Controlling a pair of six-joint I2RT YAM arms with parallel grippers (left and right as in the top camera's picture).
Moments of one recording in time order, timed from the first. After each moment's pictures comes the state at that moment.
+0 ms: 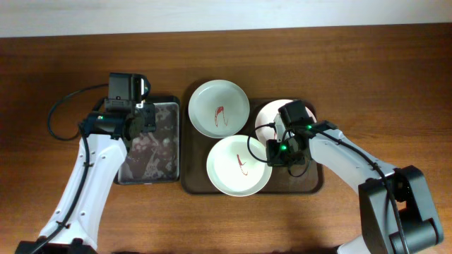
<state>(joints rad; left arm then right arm) -0.11 1.48 1.20 -0.73 -0.22 -0.08 0.31 1.70 0.95 -0.62 -0.31 0.30</state>
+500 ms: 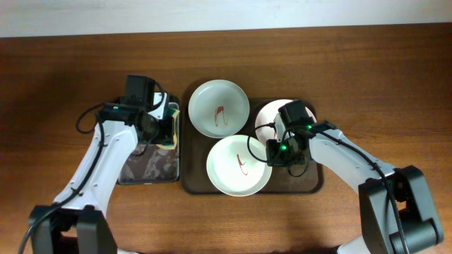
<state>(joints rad) -0.14 1.62 1.21 -0.86 0.10 -0.08 0.31 1.70 0.95 -0.62 -0.31 0.30</state>
